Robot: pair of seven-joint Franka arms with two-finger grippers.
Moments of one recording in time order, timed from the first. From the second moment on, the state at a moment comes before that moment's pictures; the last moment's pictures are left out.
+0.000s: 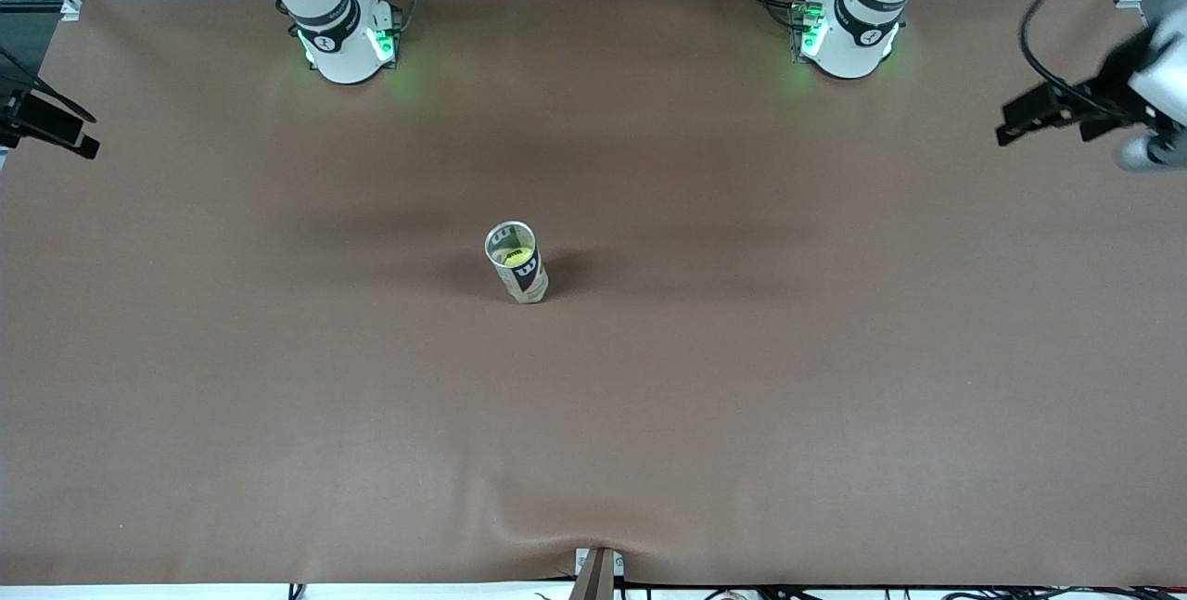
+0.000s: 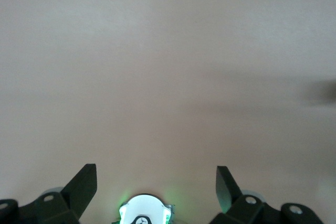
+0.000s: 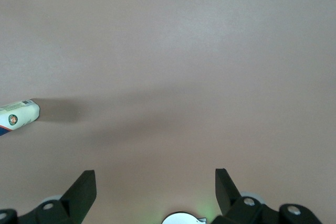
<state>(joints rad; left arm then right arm) -0.08 -0.02 -0.07 -1.46 0.01 1.35 -0.21 -0.03 -0.03 -0.10 -1.51 0.03 1.41 0.05</state>
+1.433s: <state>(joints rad) -0.06 -0.03 0.01 -1.54 0.01 1.51 -0.16 -0.03 -0.03 -0.10 -1.50 0.03 1.41 0.05</state>
